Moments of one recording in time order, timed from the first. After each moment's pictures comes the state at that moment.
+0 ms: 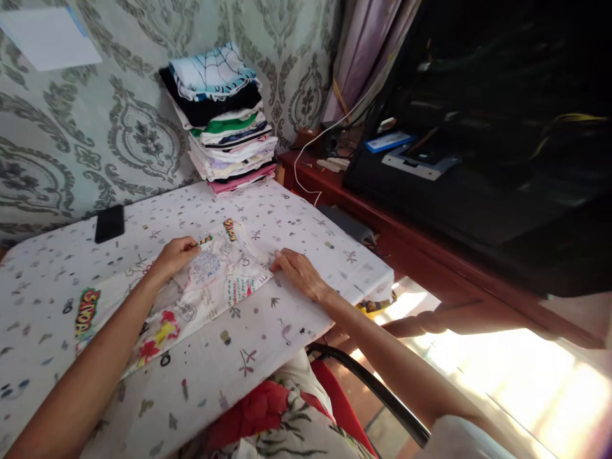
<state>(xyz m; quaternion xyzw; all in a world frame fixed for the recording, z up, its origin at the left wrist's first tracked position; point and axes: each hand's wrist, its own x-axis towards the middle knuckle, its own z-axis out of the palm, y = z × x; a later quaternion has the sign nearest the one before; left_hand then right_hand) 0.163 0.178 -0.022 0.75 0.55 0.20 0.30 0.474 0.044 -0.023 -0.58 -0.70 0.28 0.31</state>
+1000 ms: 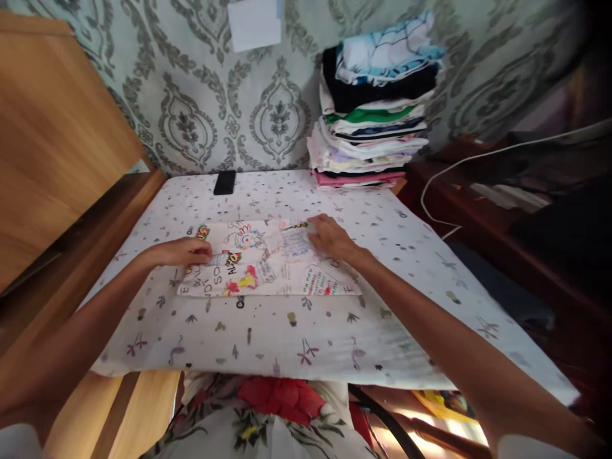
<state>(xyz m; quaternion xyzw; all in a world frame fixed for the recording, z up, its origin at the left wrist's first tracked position) 0.006 0.047 0.043 0.69 0.60 0.03 0.40 0.377 0.177 -0.027 -0.46 -0.87 0.11 0.16</state>
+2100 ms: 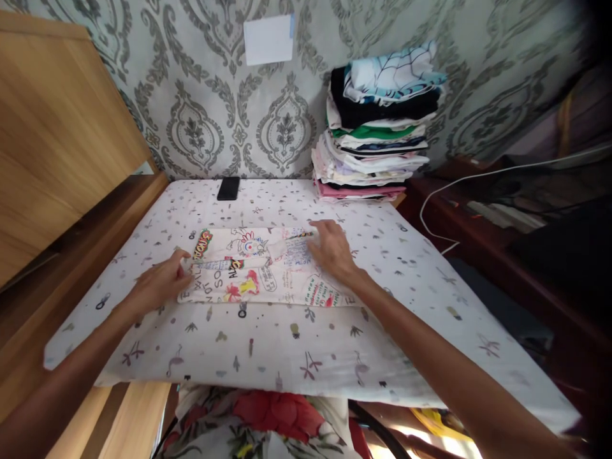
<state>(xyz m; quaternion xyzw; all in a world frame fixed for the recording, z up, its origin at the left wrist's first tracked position) 0.008 -0.032 0.024 0.58 0.78 0.13 0.18 0.358 0.152 -0.019 -0.48 -0.83 0.10 0.28</state>
